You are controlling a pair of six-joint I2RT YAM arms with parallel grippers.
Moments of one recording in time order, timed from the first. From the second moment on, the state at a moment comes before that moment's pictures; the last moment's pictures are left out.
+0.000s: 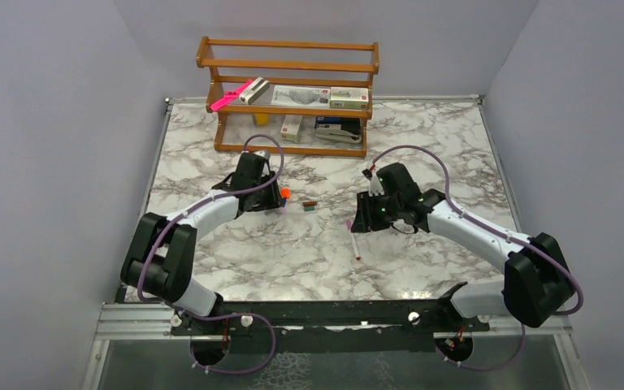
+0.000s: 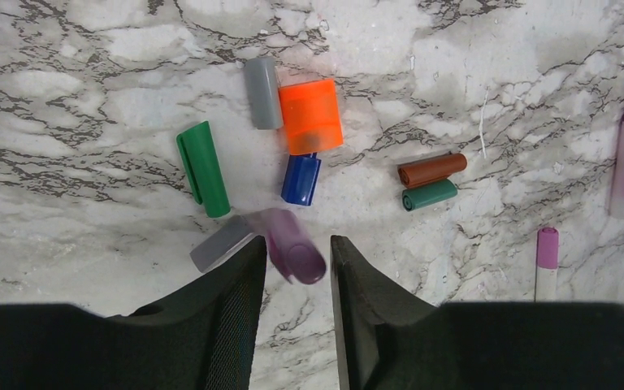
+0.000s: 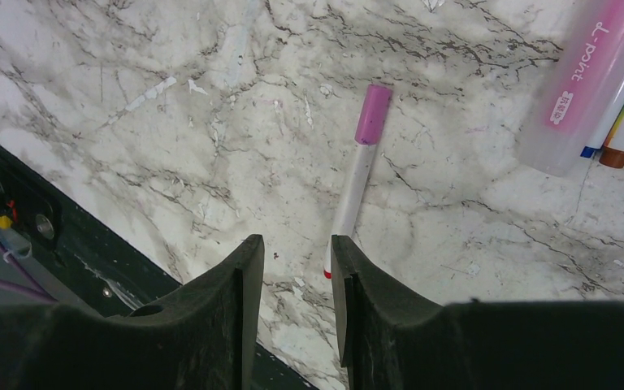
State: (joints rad) left arm -0.36 1.51 0.81 -0.19 0.12 -0.51; right arm 0.59 1.33 0.82 -0.41 -0.28 0.39
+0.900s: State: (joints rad) left arm -0.35 1.30 0.86 -0.19 0.29 -0.61; right arm 0.59 1.27 0.81 -0.44 -0.34 0.38
